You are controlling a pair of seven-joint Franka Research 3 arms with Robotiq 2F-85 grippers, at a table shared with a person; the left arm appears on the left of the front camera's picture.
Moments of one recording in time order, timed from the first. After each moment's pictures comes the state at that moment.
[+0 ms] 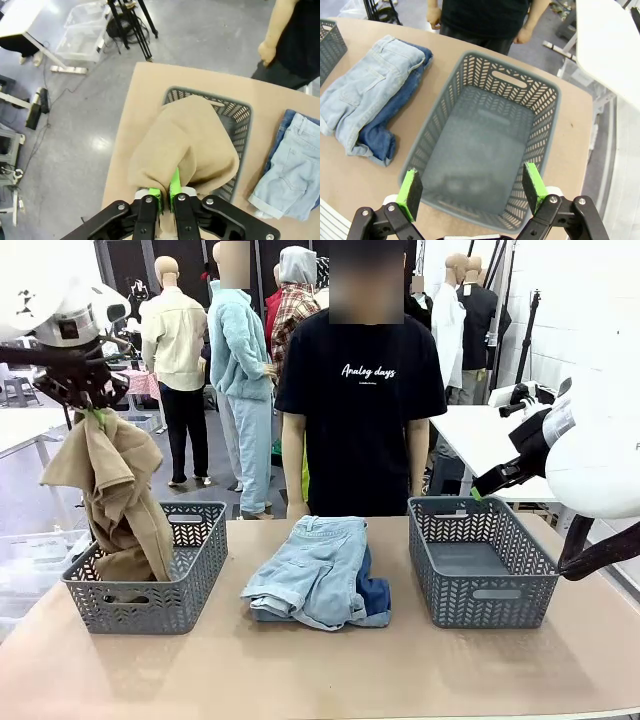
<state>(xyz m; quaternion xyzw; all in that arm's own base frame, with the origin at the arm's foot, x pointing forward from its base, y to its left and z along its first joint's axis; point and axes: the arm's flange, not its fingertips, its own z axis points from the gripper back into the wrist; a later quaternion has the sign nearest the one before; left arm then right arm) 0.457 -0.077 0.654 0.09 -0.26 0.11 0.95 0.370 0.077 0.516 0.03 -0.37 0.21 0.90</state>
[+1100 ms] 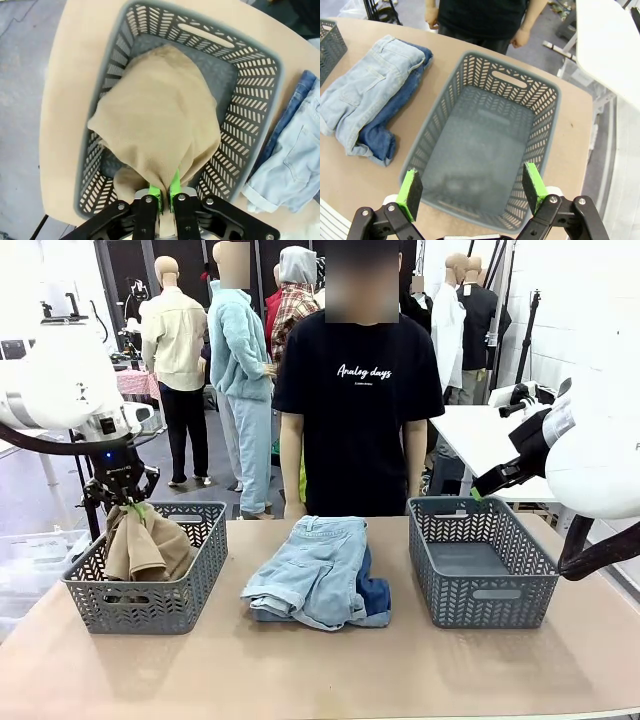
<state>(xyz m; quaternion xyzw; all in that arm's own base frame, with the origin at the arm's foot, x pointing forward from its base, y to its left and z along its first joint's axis) 0.529 -0.053 0.483 -0.03 -0.07 0.15 0.99 0.370 0.077 0.516 0.03 -0.37 0.21 0.90</state>
